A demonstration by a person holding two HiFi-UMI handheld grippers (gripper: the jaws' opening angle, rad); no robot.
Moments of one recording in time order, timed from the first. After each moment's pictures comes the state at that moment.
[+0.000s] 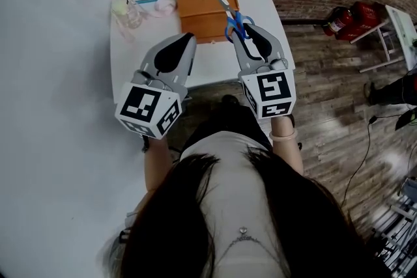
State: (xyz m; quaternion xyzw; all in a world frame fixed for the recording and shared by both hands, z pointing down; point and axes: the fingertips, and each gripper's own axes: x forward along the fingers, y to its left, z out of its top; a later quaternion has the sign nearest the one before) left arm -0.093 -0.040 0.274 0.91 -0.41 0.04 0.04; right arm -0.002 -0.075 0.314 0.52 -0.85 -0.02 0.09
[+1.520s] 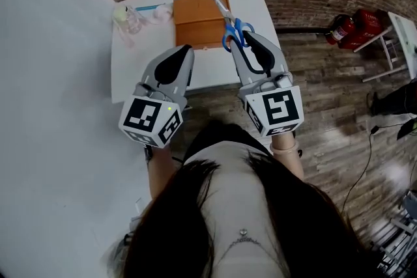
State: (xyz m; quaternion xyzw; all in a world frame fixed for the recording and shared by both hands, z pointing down) left arm -0.047 -0.018 0.264 0.89 -0.45 0.04 0.04; right arm 0.043 -0.037 0.255 0.48 -0.88 -0.04 0.01
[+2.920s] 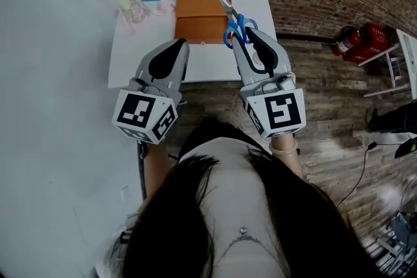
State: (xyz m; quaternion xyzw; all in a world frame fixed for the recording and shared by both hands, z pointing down) left arm -0.027 -0.002 0.254 0.86 -0.50 0.04 0.02; right arm 0.072 -0.020 0.236 0.44 -0.90 -0.06 -0.02
